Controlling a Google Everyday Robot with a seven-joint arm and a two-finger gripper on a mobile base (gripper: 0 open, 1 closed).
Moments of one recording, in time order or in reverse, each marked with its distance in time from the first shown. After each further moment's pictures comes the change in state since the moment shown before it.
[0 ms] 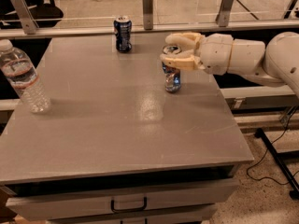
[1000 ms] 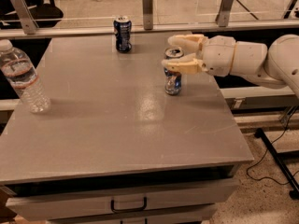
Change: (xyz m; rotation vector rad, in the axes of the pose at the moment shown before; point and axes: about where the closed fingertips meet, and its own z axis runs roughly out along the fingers) arm 0.004 0.001 -0.006 -0.013 -0.021 -0.003
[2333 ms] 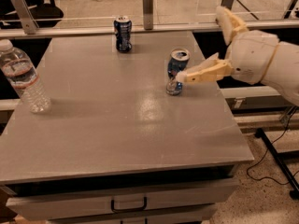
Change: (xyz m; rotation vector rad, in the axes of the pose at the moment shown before) arm -0.083 0.023 -0.062 0.231 0.010 0.059
